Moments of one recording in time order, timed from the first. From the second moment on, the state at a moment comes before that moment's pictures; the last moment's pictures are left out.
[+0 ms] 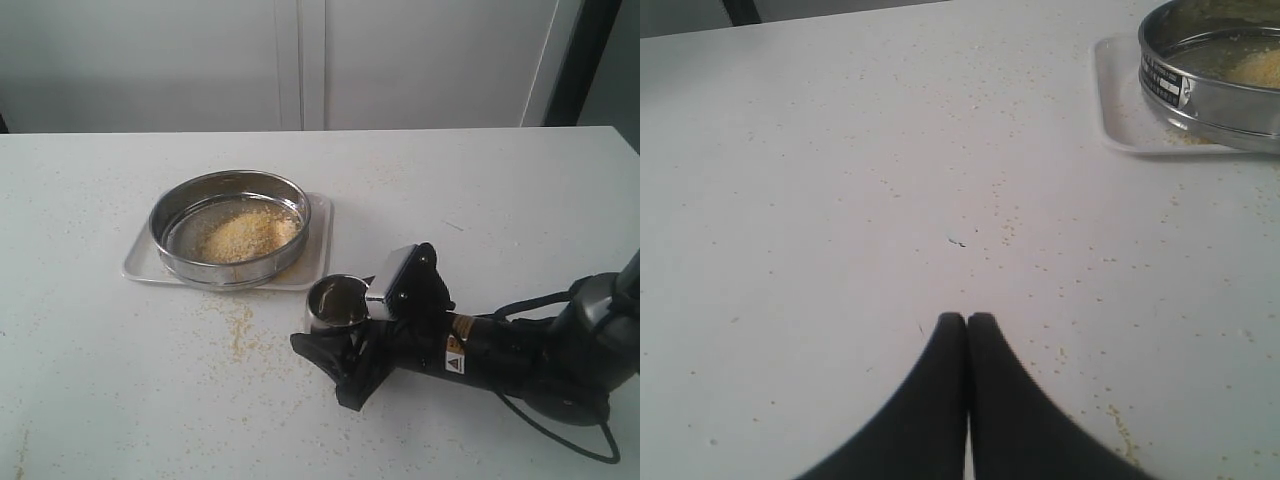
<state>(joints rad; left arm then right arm) 0.05 0.00 0.02 -0.09 0.40 0.18 0.39 2.05 -0.59 -0.74 -1.15 0.19</state>
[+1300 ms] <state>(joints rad) 0.05 0.00 0.02 -0.09 0.40 0.18 0.39 2.11 -0.60 -0.74 -1.19 0.09</state>
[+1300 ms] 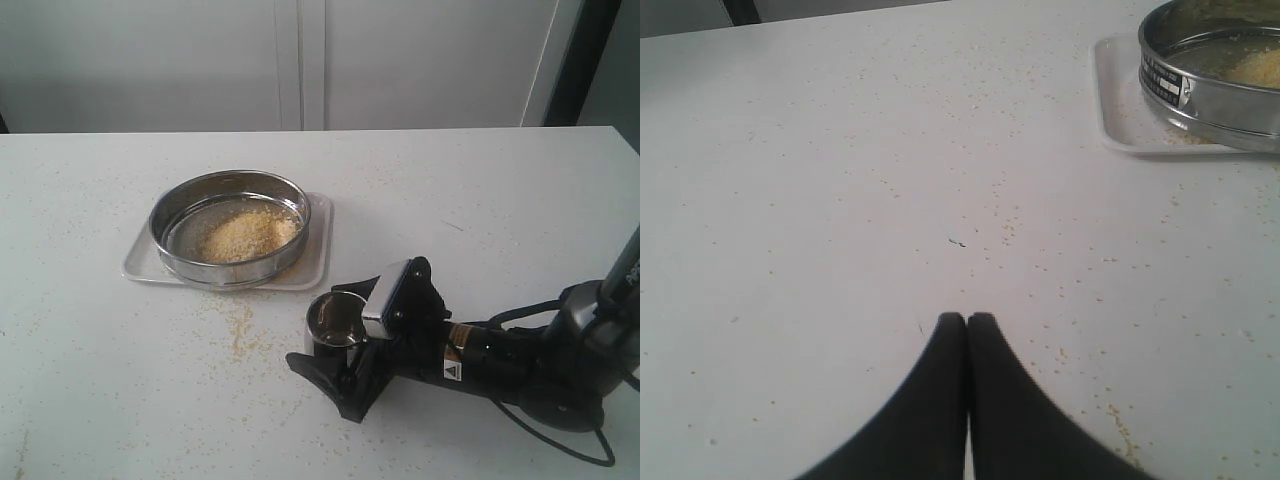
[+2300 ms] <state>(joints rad) 0.05 0.00 0.02 -0.09 0.40 0.18 0.39 1.67 -0.60 -0.74 -1.05 0.36</state>
